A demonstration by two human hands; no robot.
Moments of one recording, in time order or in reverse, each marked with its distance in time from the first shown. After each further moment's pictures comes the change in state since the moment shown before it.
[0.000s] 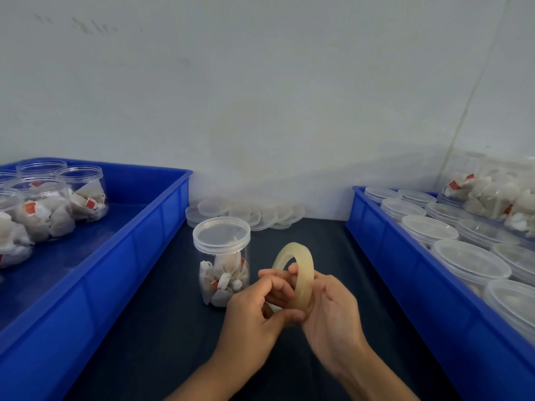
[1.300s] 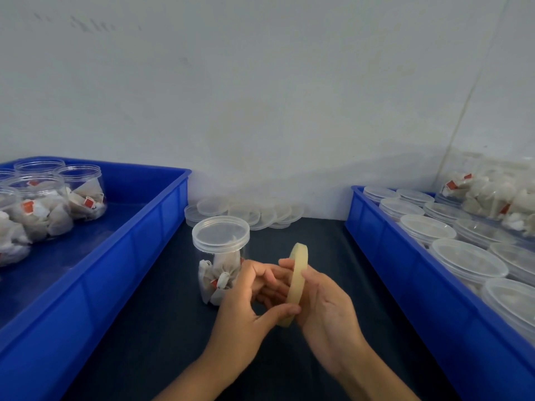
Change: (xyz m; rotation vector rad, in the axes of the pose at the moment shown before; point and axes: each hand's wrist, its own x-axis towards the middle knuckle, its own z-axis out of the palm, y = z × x) left_hand 0.002 -0.006 -0.010 -0.074 0.014 0.117; right_hand -0.003 -0.003 -0.002 0.050 -0.059 -0.005
